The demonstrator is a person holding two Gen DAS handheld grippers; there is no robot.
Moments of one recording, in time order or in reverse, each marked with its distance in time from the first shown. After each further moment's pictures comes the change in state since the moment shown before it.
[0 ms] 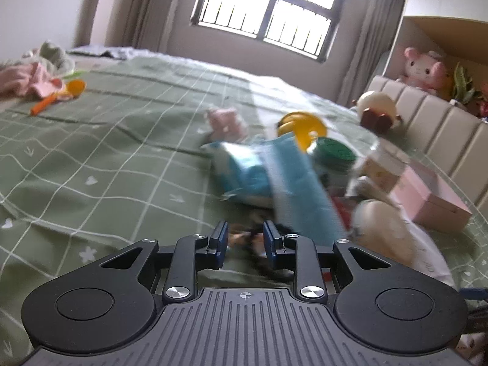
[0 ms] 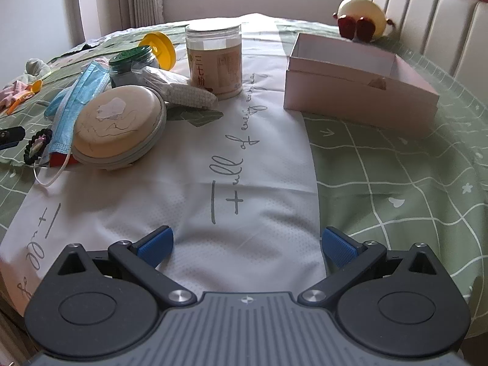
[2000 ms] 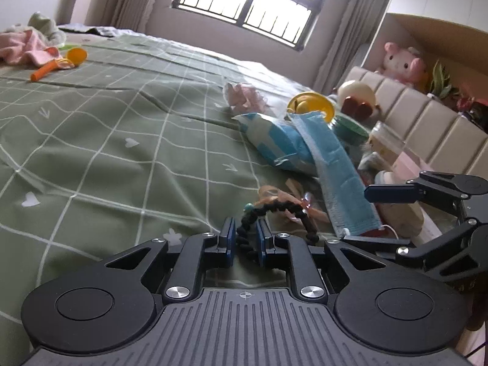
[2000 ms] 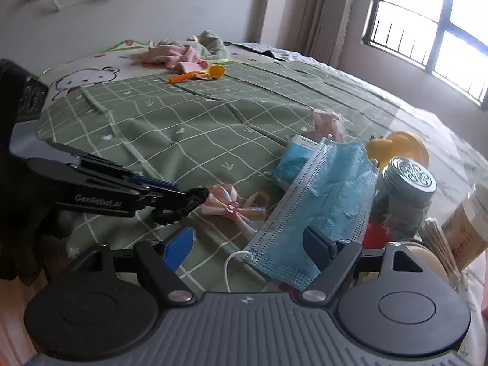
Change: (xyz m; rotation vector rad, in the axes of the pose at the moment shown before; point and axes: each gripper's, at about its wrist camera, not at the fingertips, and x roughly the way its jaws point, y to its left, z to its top) left arm -0.007 0.089 -0.024 -0.002 0.047 -0.151; right arm 0.008 0.226 0.062 -0.578 -0.155 0.388
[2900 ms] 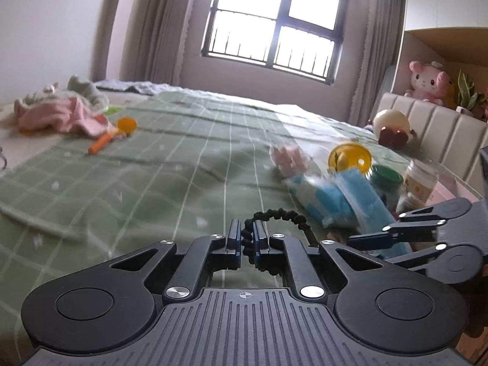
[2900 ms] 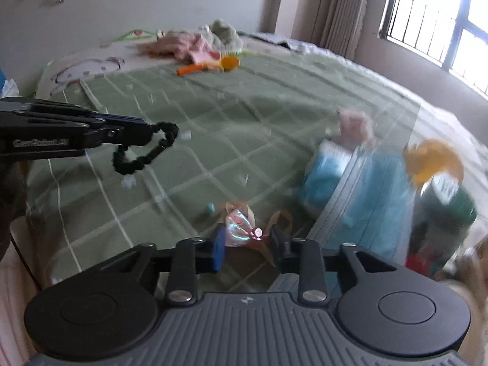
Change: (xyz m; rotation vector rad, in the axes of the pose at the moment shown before) left arm -0.046 0.003 0.041 0.087 -0.163 0.206; right arm 0.034 -0.004 0.038 -0.009 0.004 0.067
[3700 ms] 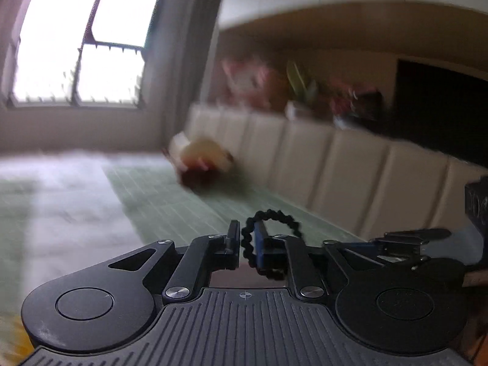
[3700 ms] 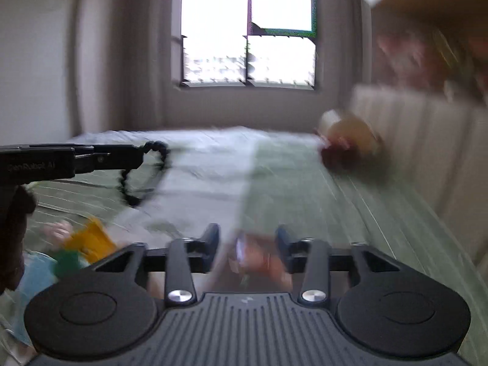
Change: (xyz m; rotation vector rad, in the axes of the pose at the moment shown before) left arm 0.179 -0.382 0.147 0.255 0.022 -0.661; right arm -0.246 -0.337 -0.118 0.541 -0.192 -0.545
